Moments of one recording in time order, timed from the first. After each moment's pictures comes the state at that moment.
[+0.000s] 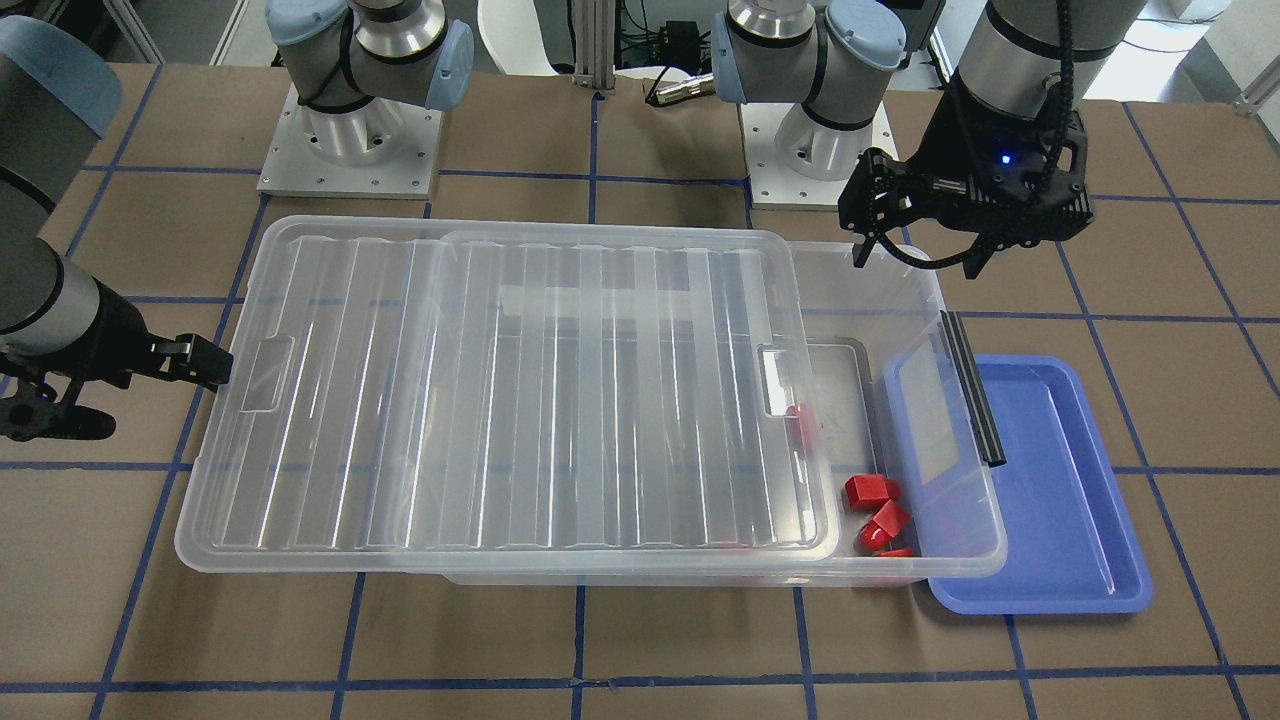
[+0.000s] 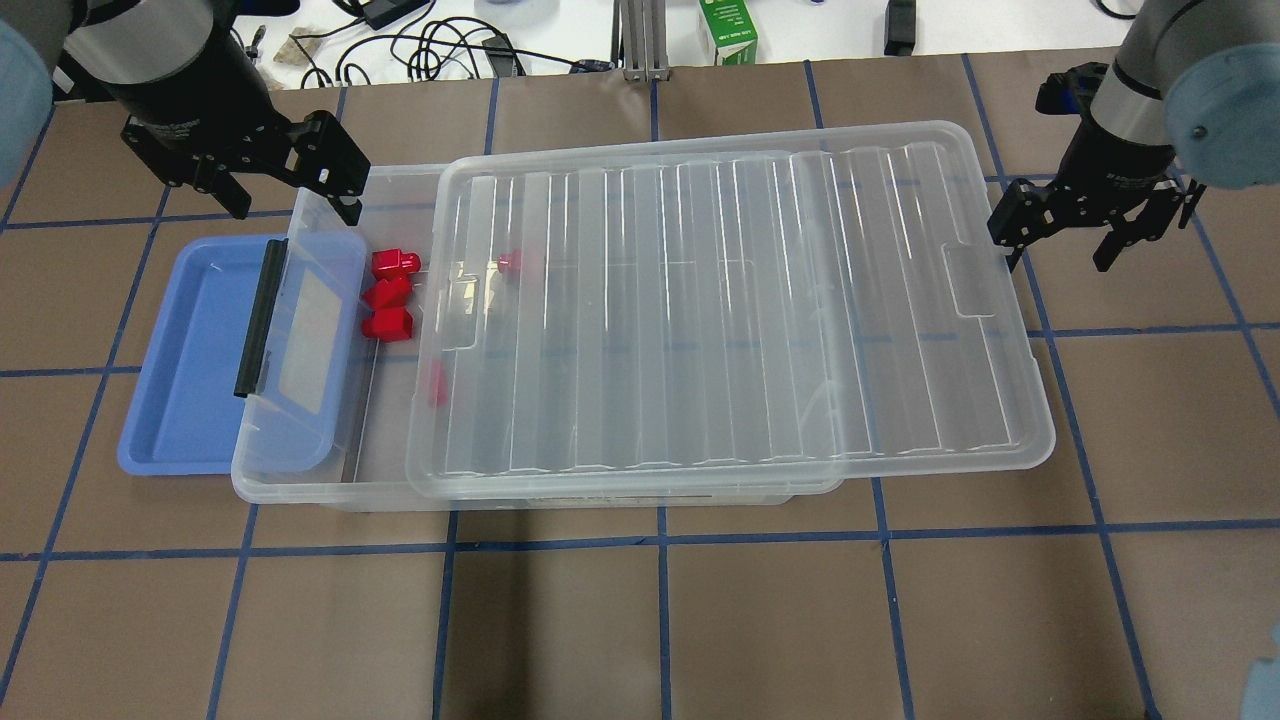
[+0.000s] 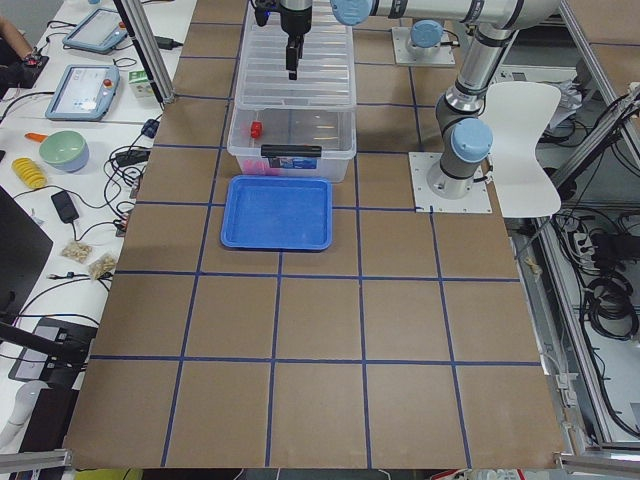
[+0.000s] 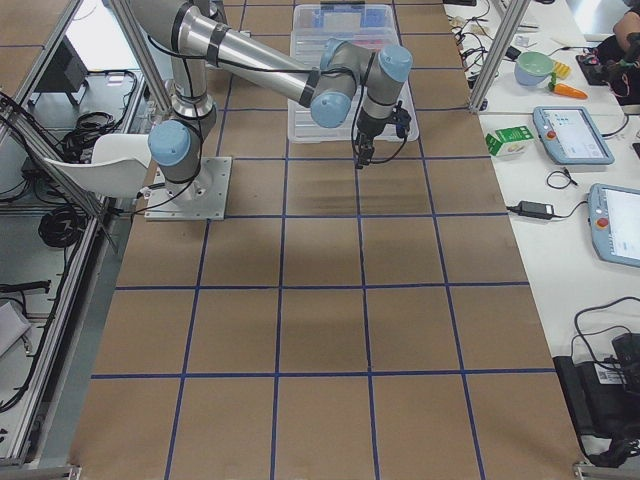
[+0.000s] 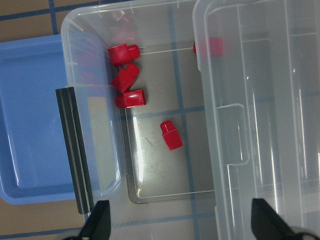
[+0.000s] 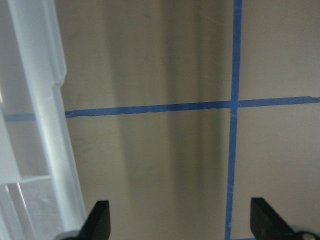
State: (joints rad) left arm -1.52 -1.58 -1.51 -1.59 1.58 0.16; right arm 1.33 -1.34 1.65 -1.72 -1.62 -0.18
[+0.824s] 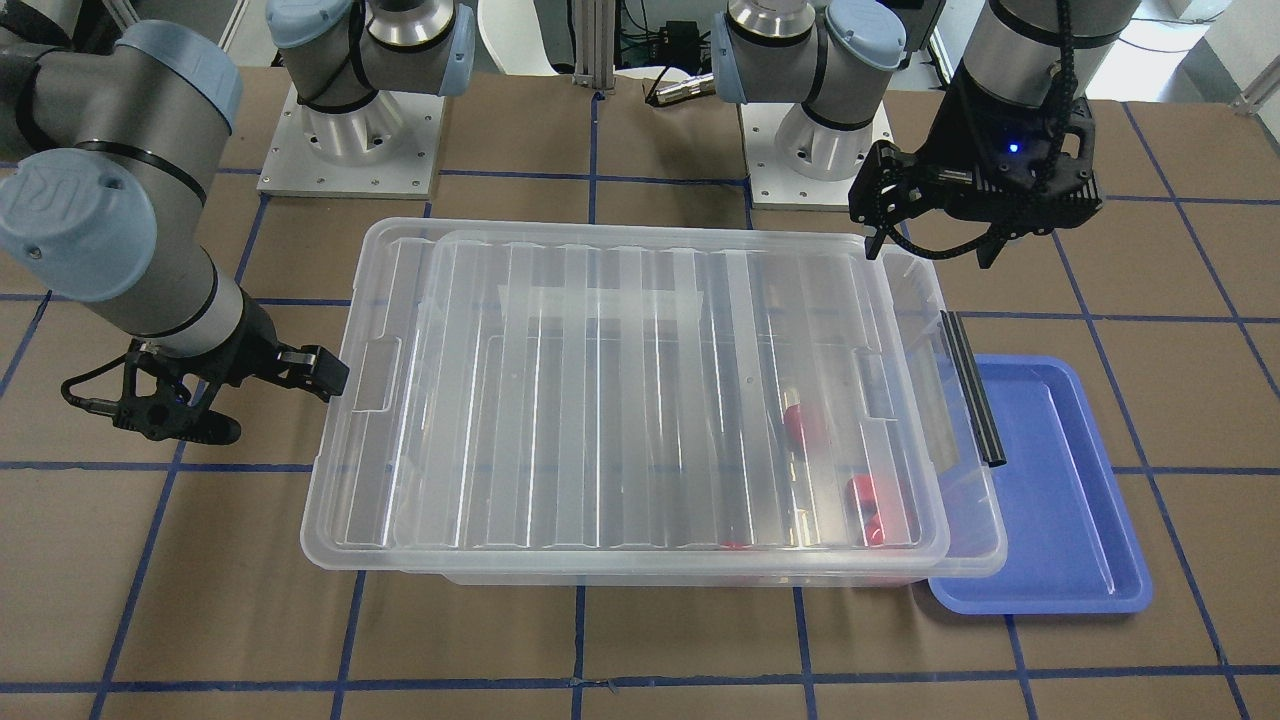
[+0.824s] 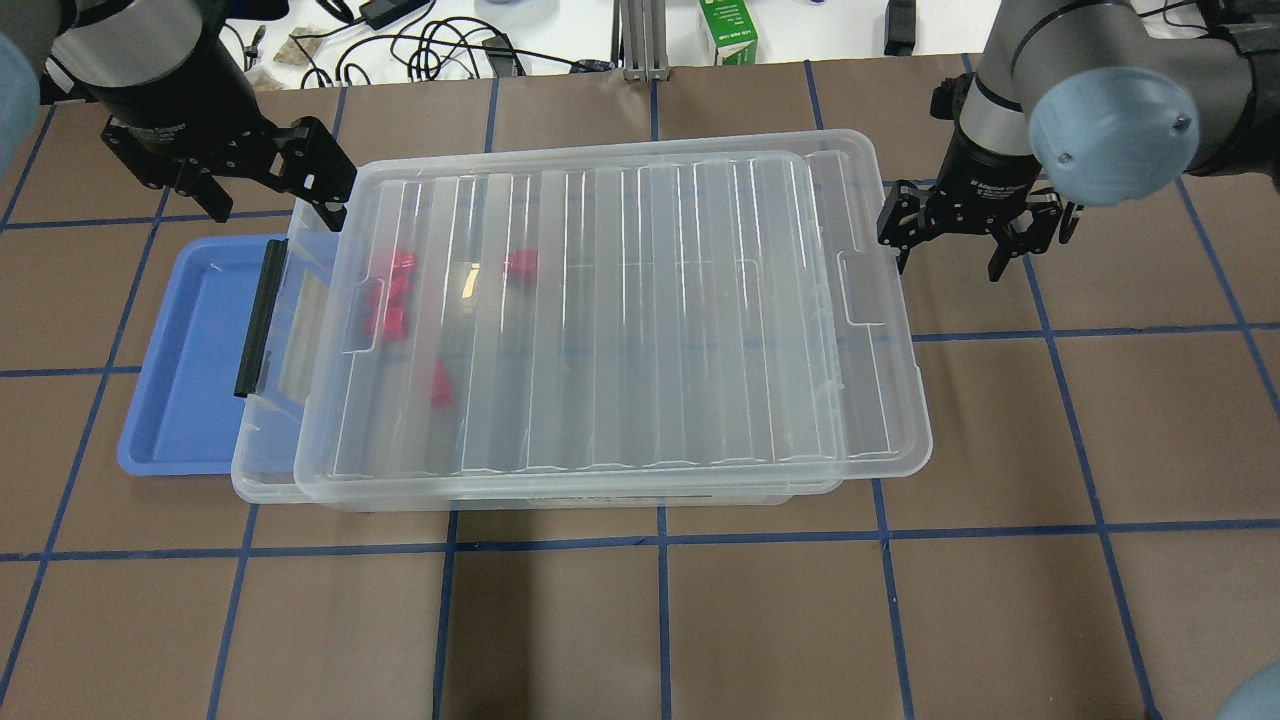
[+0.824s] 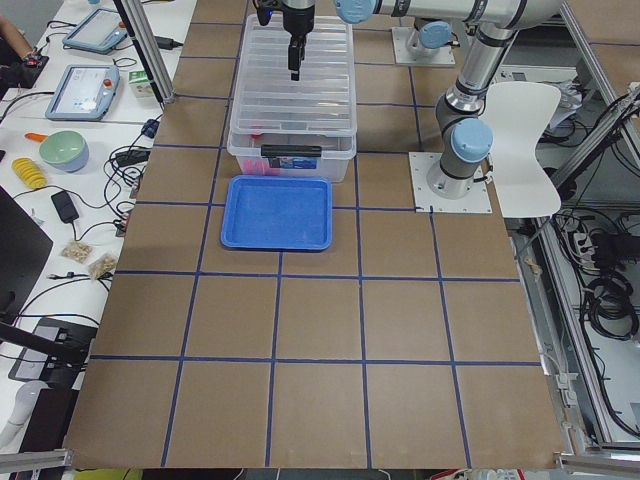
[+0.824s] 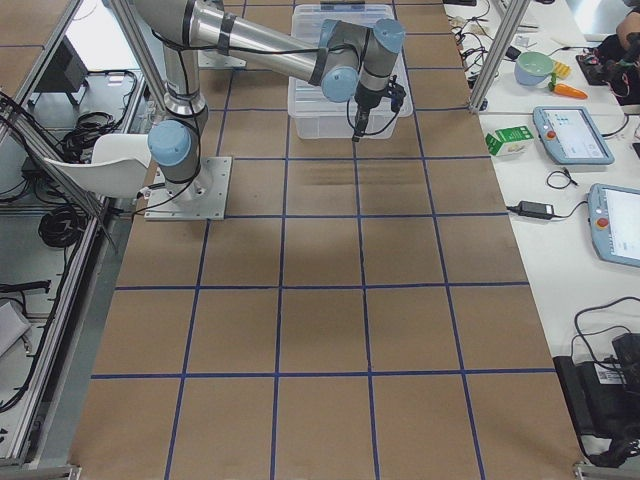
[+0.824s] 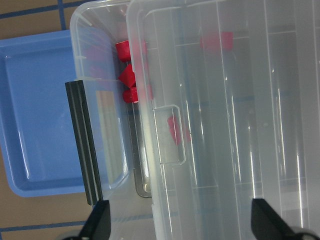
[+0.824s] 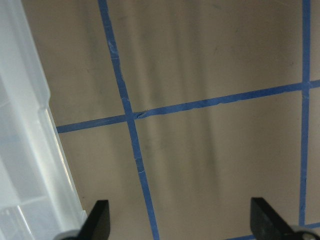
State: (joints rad) left arm -1.52 -1.57 -1.51 -1.59 1.63 0.16; right arm 1.49 -1.33 1.64 -1.73 -1.59 0.10
